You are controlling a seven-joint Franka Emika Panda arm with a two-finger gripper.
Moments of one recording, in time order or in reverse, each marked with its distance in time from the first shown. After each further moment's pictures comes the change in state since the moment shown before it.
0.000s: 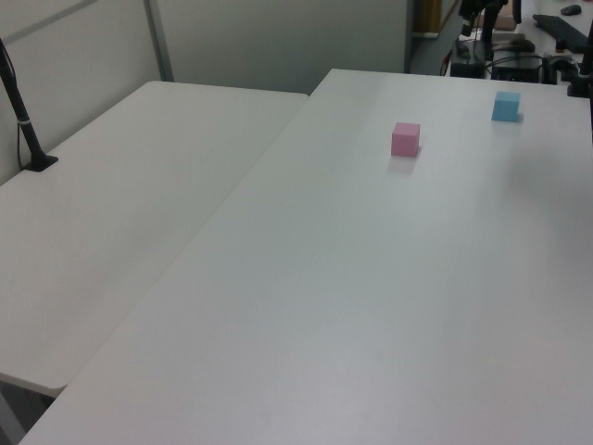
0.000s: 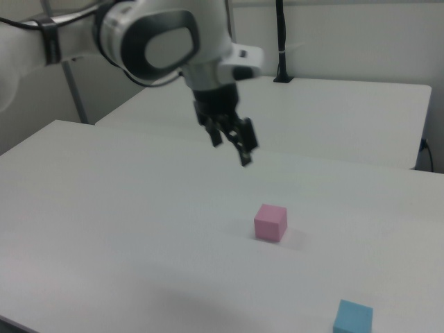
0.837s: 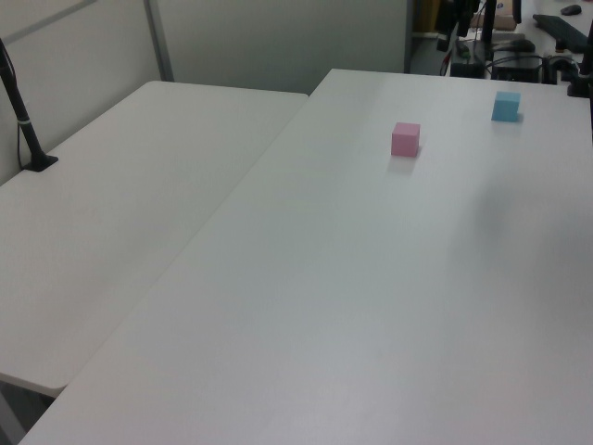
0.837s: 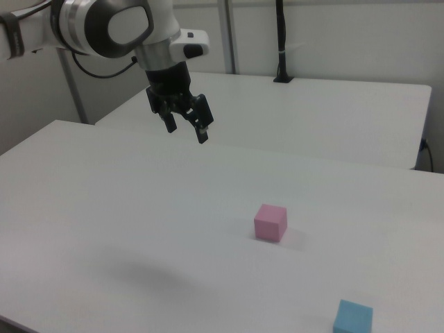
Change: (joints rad) arm 0.312 -0.028 -0.088 0.000 -0.057 -0.057 0.010
